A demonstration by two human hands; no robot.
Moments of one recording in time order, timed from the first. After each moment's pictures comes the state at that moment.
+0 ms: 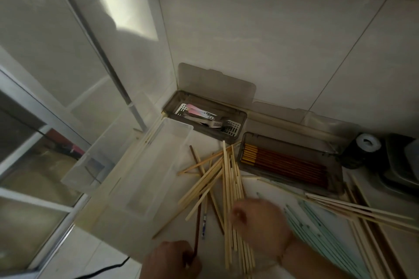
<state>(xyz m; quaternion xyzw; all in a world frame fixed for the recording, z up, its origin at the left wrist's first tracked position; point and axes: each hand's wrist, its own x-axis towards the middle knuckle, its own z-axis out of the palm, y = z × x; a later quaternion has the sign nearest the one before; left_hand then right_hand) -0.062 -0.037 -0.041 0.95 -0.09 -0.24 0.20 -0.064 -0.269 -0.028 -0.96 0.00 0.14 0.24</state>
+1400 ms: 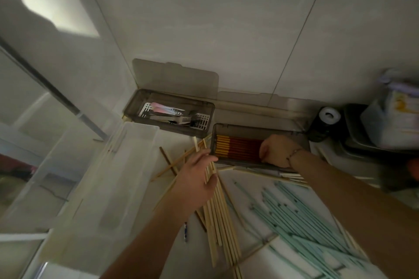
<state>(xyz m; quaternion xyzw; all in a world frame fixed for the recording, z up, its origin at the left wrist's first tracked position) 0.054 -0.151 -0.067 0.89 -0.31 -0.14 0.32 0.014 -0.430 -0.052 -0.95 0.13 0.21 0.18</state>
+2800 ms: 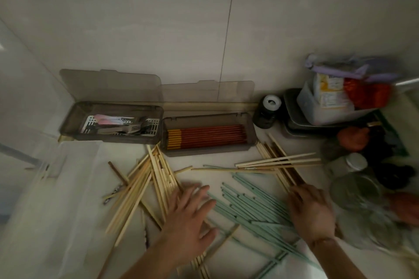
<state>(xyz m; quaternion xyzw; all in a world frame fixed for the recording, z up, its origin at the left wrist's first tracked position) -0.032 -0.171 -0.097 0.82 -0.55 -0.11 0.11 -0.226 -0.426 -0.099 -0.90 0.41 -0.15 0.07</state>
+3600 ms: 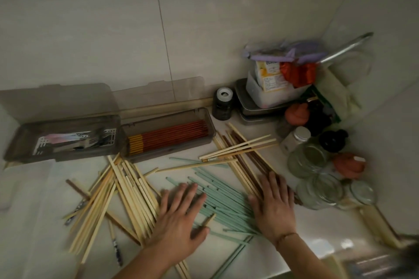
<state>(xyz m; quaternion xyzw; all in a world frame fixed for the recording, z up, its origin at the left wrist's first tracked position) -0.064 -0.201 -0.104 0.80 -0.58 -0.12 0.04 -0.258 -0.384 -0.103 -0.88 0.47 -0.01 0.10</state>
